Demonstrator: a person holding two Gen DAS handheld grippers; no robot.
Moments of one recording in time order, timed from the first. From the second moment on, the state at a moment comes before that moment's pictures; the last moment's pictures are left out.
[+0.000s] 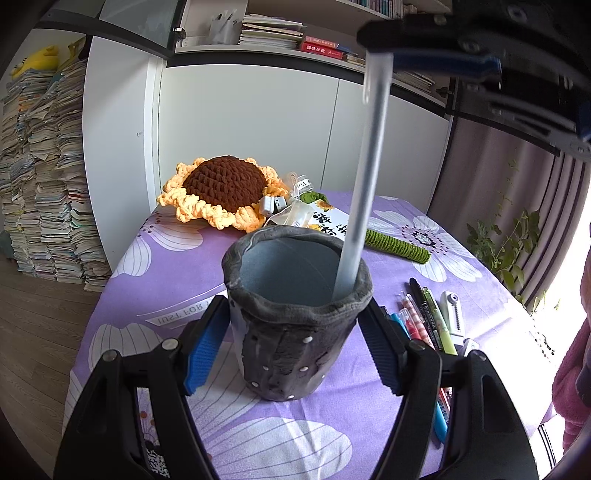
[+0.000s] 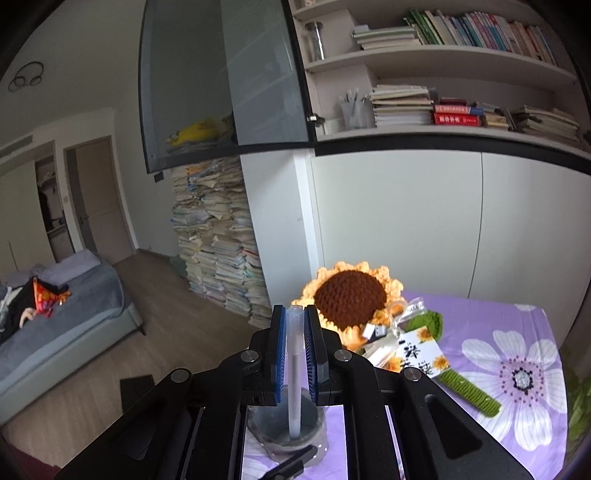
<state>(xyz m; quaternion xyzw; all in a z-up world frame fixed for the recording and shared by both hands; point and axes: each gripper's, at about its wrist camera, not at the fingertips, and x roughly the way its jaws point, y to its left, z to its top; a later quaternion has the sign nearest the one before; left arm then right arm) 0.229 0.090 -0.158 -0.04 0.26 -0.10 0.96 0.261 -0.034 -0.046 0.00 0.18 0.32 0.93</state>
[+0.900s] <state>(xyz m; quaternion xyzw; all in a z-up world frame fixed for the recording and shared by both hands) 0.229 0.088 -0.159 -0.04 0.27 -0.10 0.96 0.263 -0.066 -0.084 0.05 0.27 0.34 0.90</state>
